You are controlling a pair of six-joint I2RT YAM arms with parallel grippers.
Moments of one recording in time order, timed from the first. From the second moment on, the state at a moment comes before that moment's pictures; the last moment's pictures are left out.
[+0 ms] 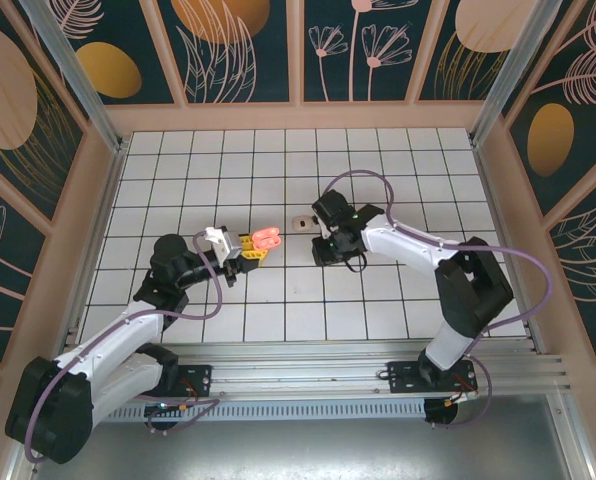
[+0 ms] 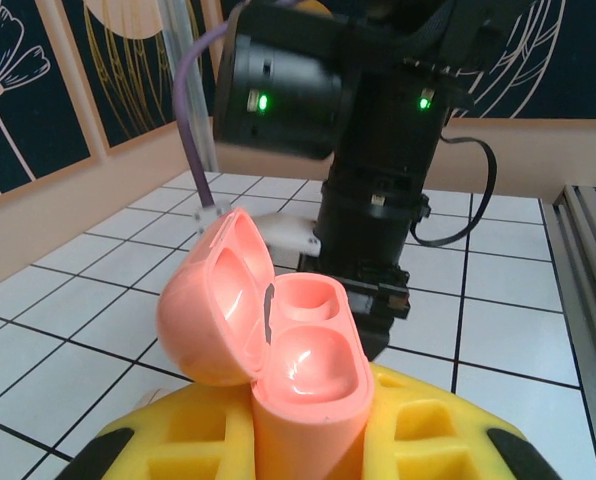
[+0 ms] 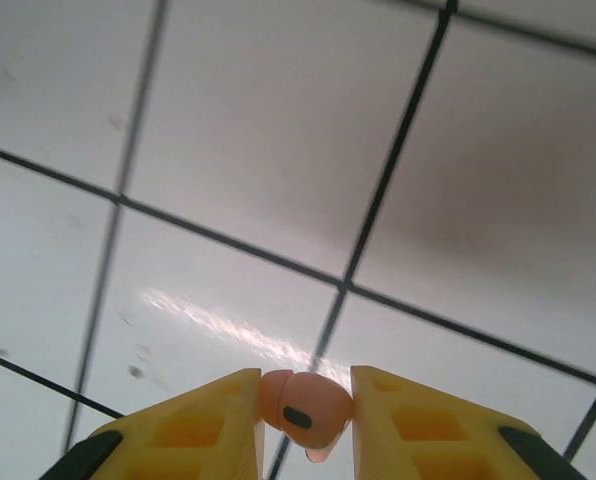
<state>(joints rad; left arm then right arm) -0.42 0.96 0.37 0.51 0.76 0.13 0.71 1.65 1.16 -0.67 -0.09 0.36</state>
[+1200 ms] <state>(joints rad) -0.42 1.02 0.37 0.60 0.71 0.11 0.77 1.27 1.06 -0.08 -0.24 0.33</state>
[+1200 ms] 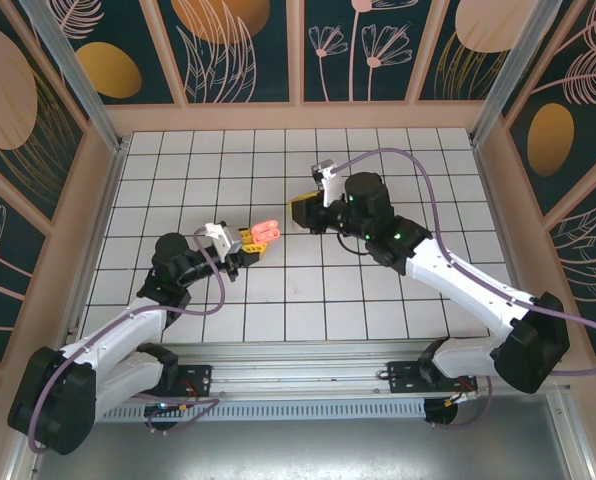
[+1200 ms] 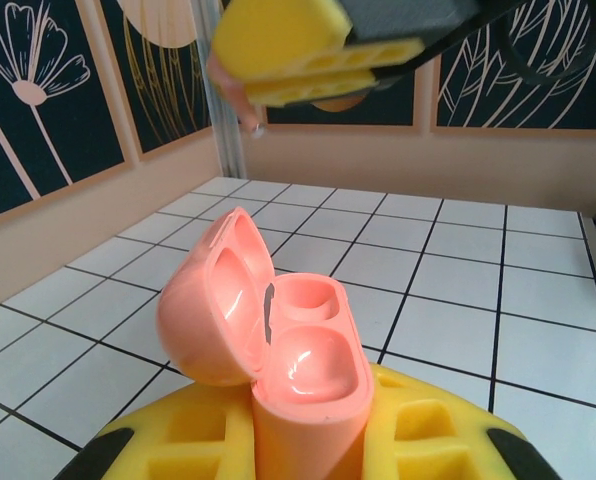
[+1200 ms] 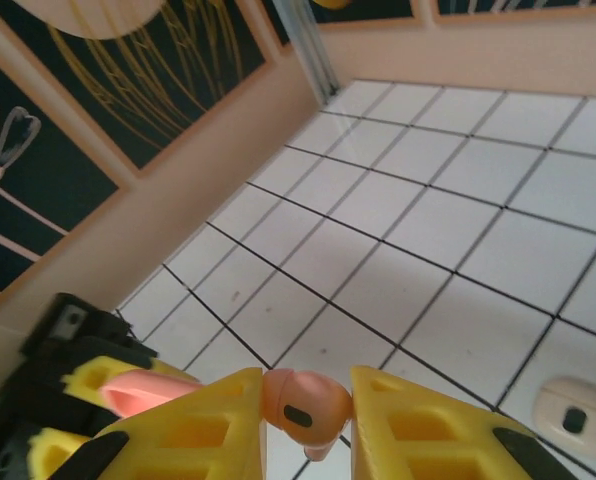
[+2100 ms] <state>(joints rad) -0.42 1.01 0.37 0.67 0.72 0.08 0.85 1.26 0.99 0.11 -0.36 0.21</state>
